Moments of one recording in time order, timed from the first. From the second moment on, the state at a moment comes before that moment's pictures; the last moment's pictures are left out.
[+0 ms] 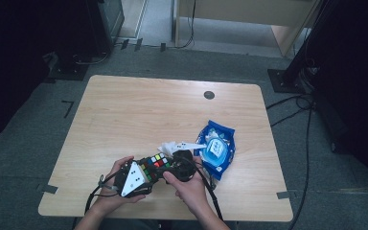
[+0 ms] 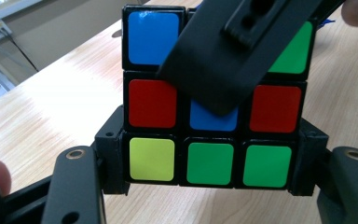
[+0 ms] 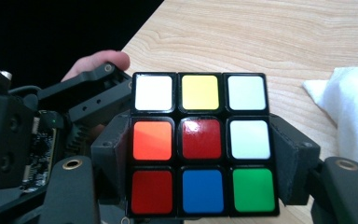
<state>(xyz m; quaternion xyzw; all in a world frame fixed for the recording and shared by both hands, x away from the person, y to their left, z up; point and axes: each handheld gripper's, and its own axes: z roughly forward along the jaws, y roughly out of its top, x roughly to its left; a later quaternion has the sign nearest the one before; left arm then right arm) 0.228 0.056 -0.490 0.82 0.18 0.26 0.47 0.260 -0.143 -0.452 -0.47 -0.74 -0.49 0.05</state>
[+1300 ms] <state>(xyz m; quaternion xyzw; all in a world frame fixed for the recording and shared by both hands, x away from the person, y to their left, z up) 0.237 0.064 -0.497 0.82 0.21 0.21 0.49 0.255 -0.157 -0.455 -0.41 -0.72 -0.56 -0.06</state>
